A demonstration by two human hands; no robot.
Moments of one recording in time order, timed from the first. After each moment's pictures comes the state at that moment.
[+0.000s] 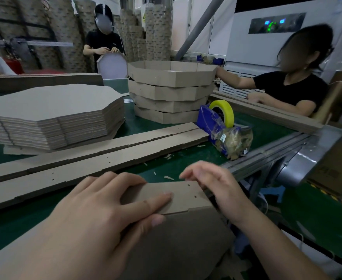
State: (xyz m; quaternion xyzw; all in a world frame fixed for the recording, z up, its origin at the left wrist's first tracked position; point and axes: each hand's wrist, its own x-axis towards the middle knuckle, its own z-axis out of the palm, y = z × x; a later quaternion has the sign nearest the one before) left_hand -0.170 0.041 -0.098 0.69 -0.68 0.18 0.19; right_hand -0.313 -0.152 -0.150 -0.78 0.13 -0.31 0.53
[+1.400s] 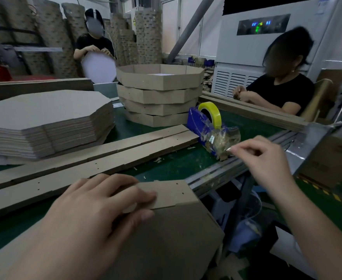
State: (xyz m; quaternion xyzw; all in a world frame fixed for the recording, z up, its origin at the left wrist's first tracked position) left_hand -0.170 0.026 -0.099 0.69 -0.67 0.15 0.21; right_hand -0.373 -0.213 -0.121 -0.76 0.41 -0.44 0.24
